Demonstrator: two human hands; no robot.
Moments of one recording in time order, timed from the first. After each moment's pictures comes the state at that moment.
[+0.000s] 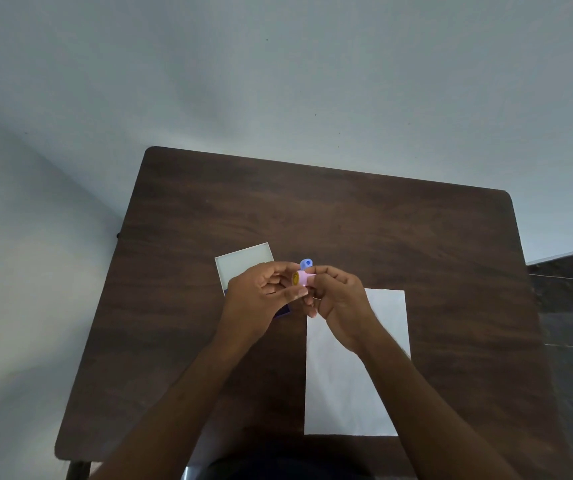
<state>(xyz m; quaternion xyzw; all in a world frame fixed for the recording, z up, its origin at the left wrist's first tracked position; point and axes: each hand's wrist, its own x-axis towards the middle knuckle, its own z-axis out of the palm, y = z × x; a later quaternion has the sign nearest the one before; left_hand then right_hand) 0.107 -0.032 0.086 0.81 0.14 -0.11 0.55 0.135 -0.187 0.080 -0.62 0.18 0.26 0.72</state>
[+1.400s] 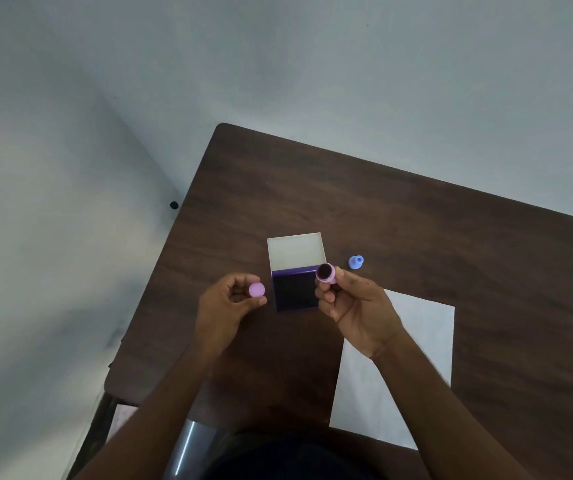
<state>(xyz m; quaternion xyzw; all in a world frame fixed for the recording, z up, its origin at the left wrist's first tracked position) 0.025 0.060 0.028 0.77 0.30 -0.04 0.57 0.114 -0.149 0.081 -0.41 0.12 0.40 0.81</state>
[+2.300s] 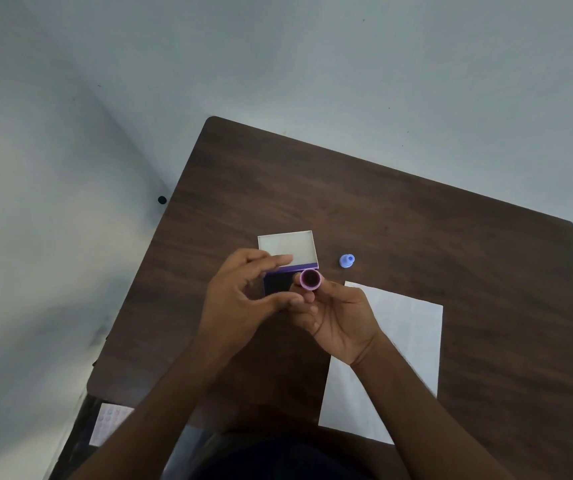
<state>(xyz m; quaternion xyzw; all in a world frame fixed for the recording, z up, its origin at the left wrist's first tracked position) 0.048 0.034 0.099 0.85 0.11 0.05 0.52 0.106 -0.135 0.074 -0.19 0.16 0.51 0.82</state>
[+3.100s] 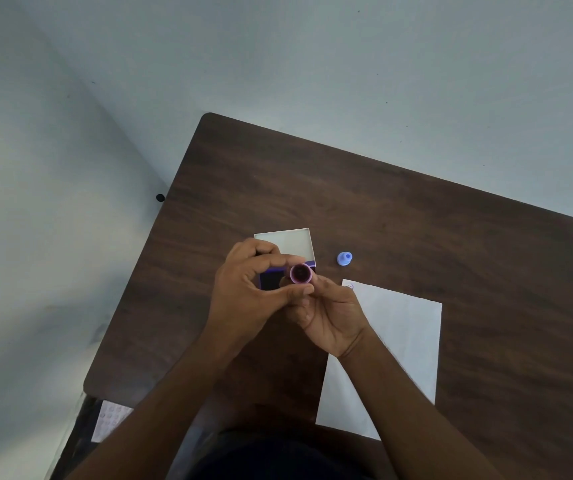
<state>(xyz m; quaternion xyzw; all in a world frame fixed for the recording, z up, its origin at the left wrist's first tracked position) 0.068 0.020 0.108 0.85 0.12 0.04 0.51 0.112 -0.129 0.057 -0.17 0.12 0.50 0.84</state>
